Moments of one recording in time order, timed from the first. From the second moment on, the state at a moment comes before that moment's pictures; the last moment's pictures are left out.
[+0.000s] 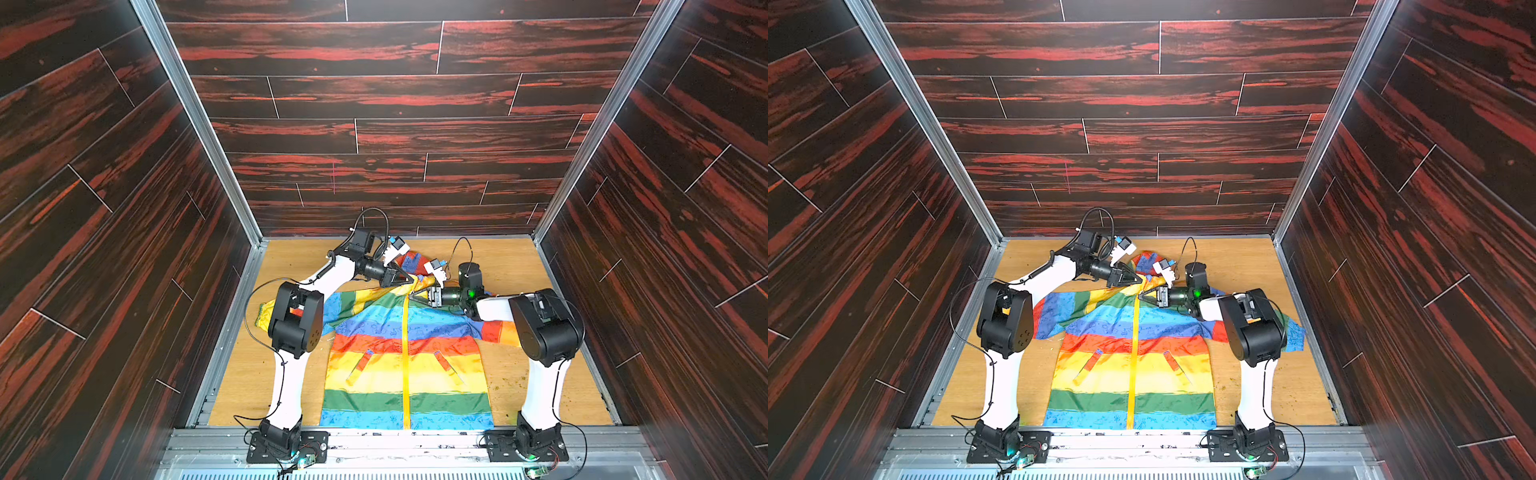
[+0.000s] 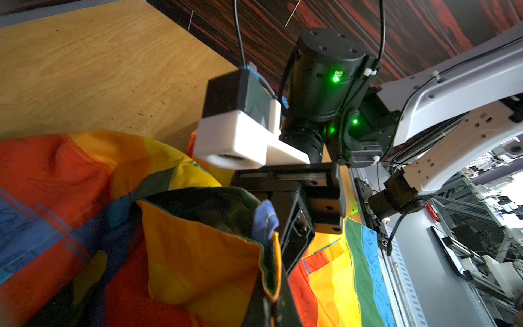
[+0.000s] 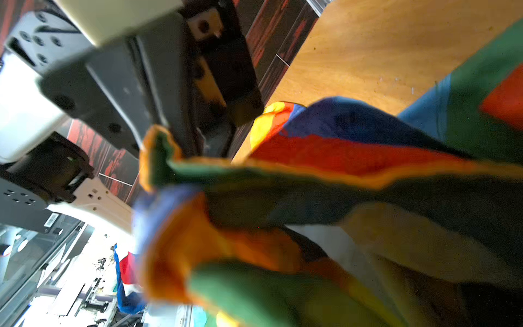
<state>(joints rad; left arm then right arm) -0.36 2.19 1.78 -0.50 1.18 0.29 0.34 2.02 1.02 0.57 -1.14 0.51</state>
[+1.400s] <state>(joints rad) -0.30 2.23 1.76 -0.06 0.79 -0.26 0.53 1.82 0.90 -0.05 -0.73 0.26</state>
